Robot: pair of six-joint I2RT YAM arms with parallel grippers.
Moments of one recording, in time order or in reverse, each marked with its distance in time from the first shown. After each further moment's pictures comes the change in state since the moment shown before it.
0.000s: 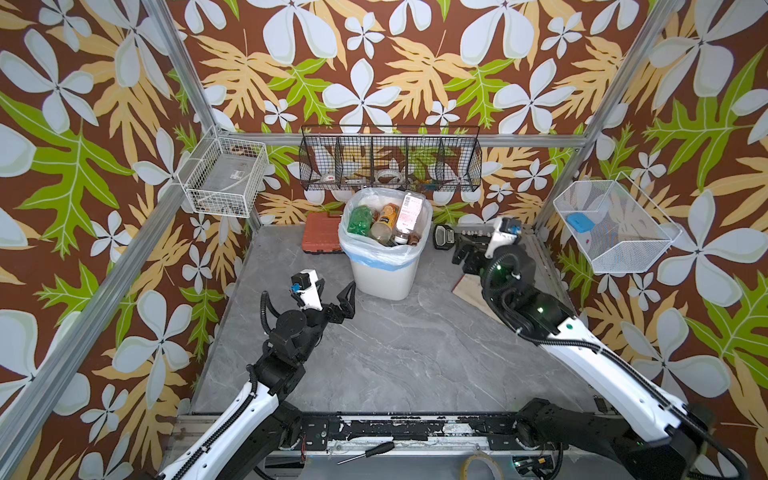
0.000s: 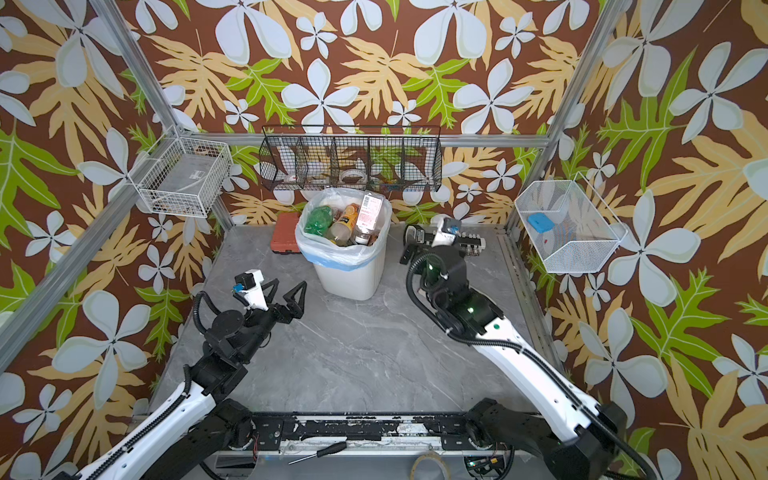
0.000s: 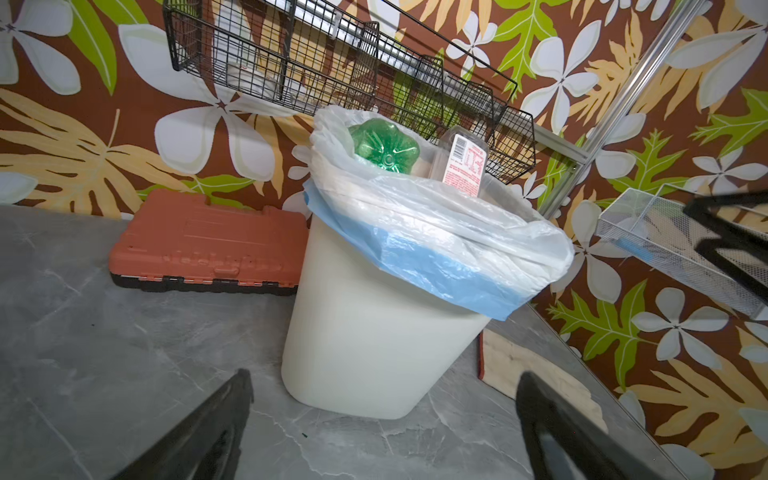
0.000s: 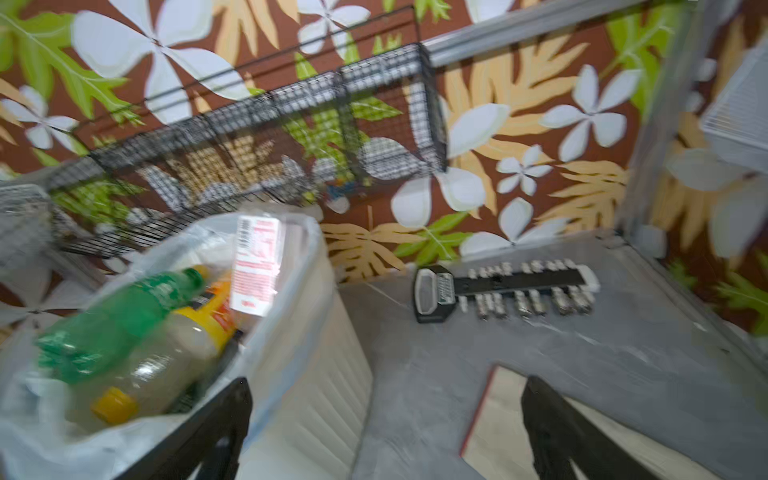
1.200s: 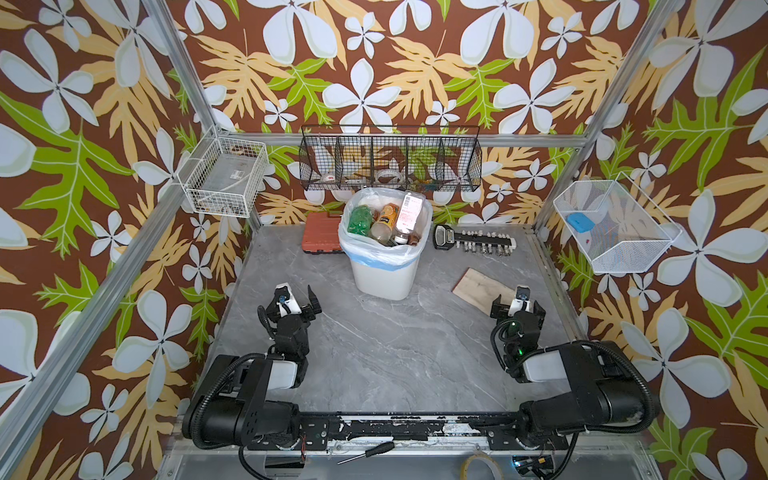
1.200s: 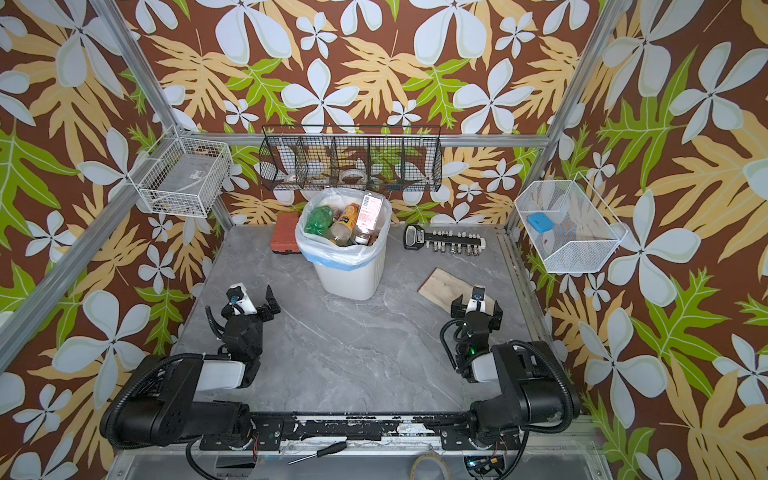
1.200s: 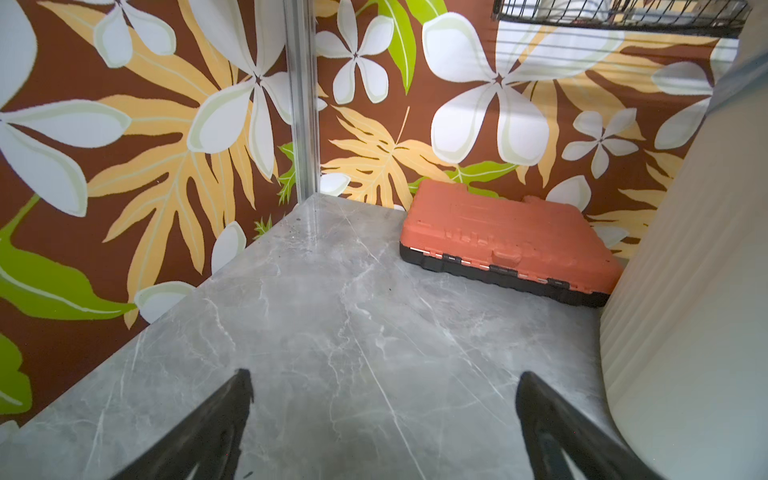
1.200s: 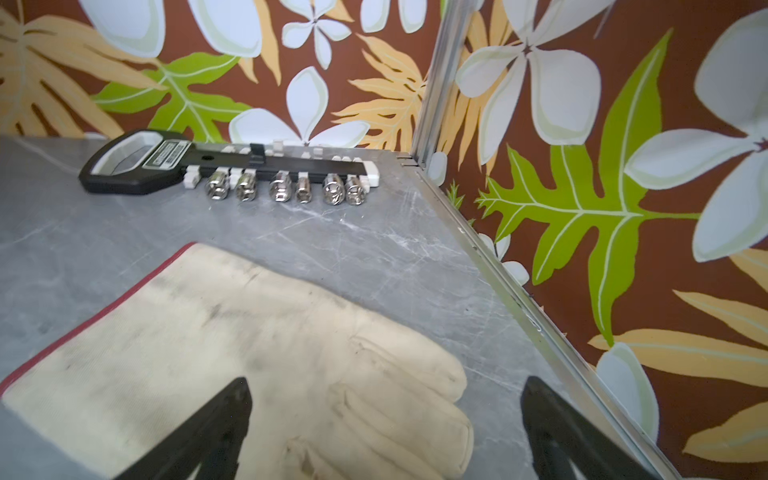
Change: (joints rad) left arm 0.352 0.675 -0.290 0.914 -0.261 0.262; right arm -0.529 0.425 -0.844 1.299 -0.151 -0.460
